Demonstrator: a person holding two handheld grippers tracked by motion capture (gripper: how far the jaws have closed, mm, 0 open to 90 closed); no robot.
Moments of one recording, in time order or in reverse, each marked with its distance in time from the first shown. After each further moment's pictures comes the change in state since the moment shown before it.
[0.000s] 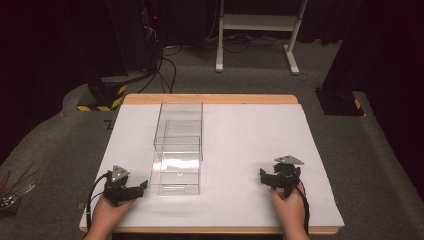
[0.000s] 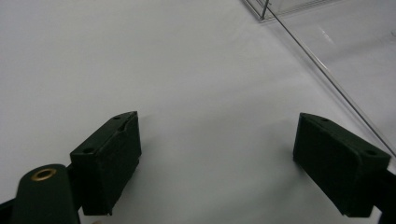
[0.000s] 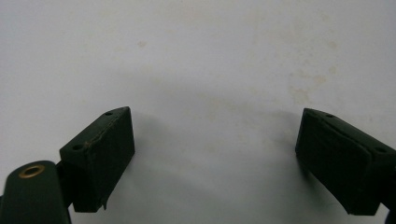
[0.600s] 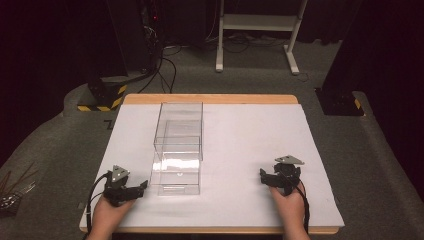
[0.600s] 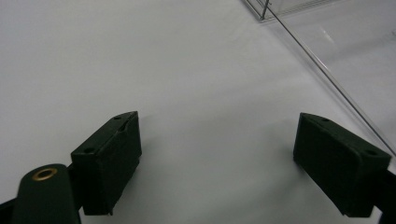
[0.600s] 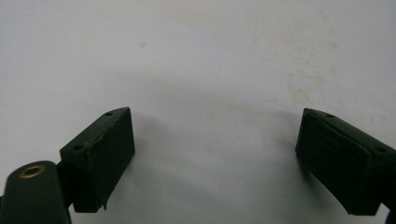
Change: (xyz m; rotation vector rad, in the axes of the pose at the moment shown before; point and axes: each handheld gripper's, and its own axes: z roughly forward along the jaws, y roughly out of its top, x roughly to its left) left arm -0.001 0.000 0.000 -0.003 0.008 0.002; right arm 0.000 0.000 0.000 0.000 0.001 0.000
